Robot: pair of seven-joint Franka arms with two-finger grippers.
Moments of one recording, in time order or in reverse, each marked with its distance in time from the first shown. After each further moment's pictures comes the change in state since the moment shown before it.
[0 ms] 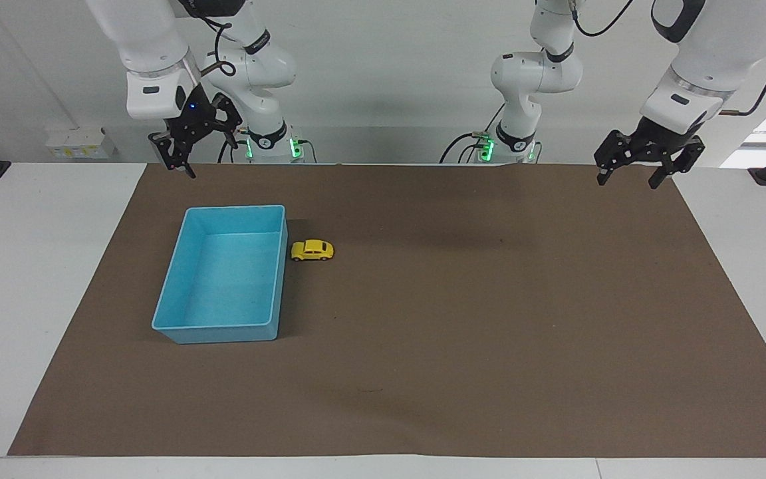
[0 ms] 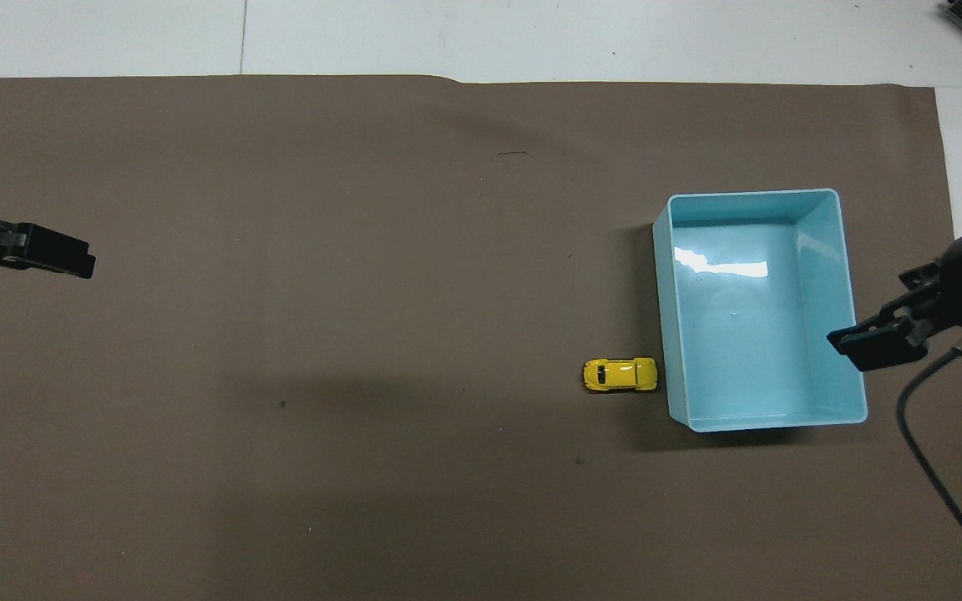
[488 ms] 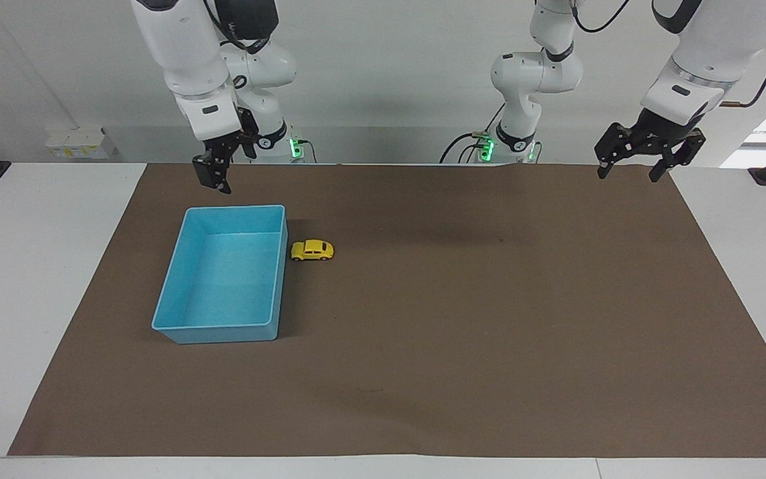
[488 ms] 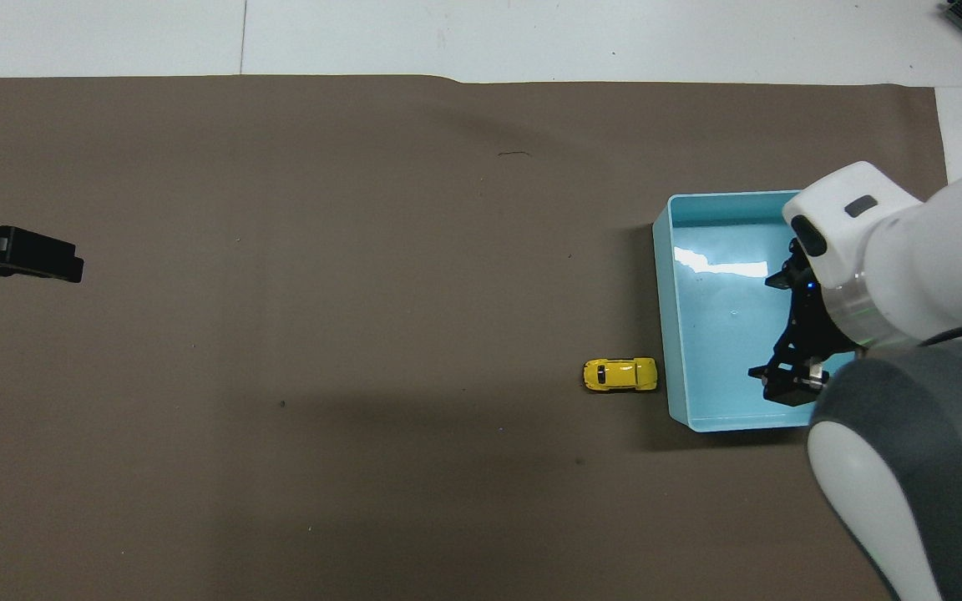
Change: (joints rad) left arm 0.000 -0.005 0.000 -0.002 0.000 -0.004 -0.001; right arm 0.142 0.008 0.003 -0.140 -0.043 0.159 -0.245
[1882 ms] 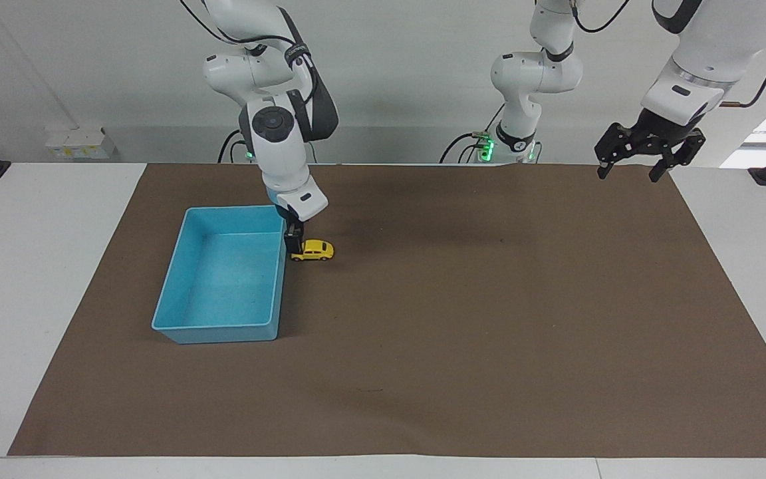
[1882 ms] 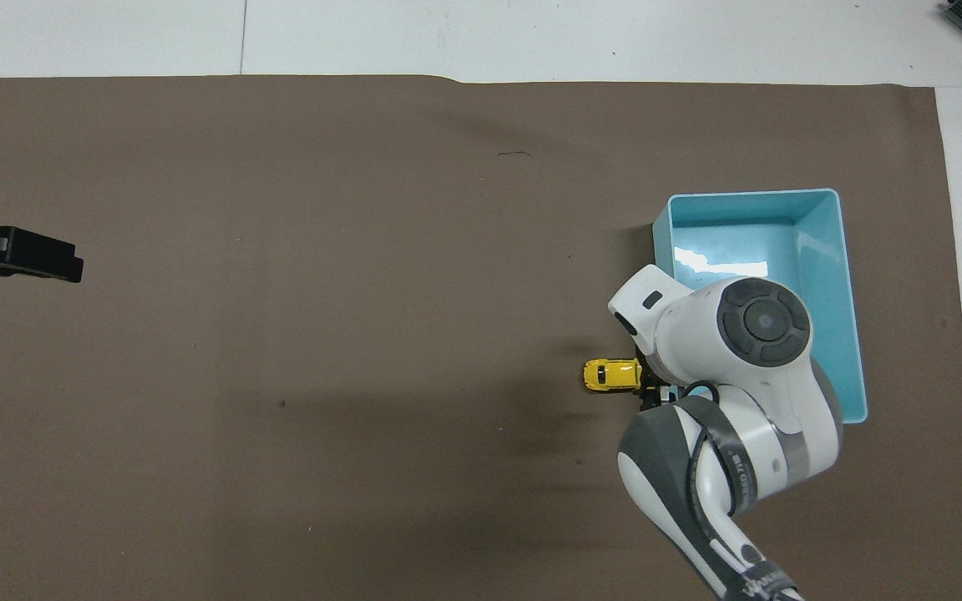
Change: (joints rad) left arm 0.000 0.000 0.000 0.000 0.000 0.000 0.000; right arm 0.118 0.096 0.001 -0.432 -0.003 0.566 -0.101
